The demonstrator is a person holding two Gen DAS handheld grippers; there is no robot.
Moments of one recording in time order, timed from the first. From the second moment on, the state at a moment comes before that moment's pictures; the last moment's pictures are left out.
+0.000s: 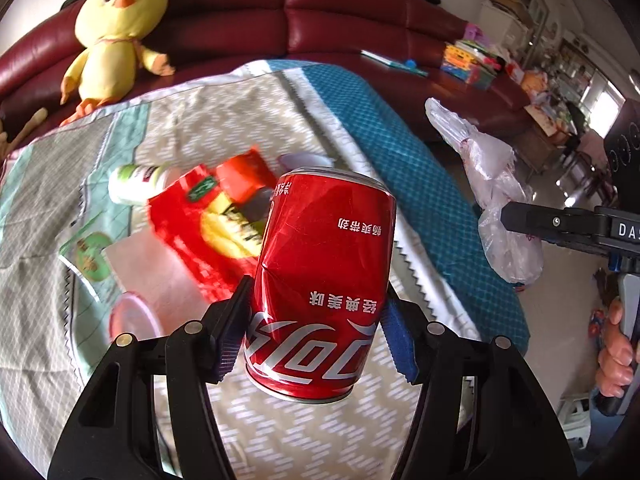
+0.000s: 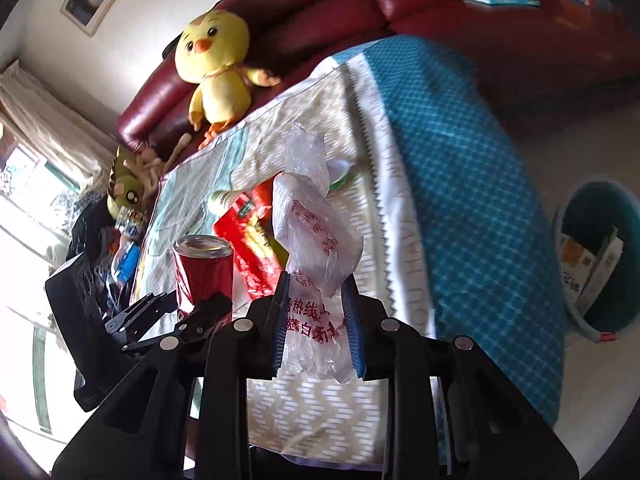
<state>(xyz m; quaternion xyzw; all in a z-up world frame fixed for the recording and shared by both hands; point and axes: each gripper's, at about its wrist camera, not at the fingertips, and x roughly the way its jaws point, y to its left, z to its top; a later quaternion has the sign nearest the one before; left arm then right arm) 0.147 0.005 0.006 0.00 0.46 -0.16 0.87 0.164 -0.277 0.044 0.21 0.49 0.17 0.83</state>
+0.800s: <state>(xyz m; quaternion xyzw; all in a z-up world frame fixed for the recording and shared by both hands) 0.208 -0.312 -0.047 0.13 0.51 -0.31 0.79 0.100 -0.582 -0.034 0.36 0.46 -0.07 0.81</state>
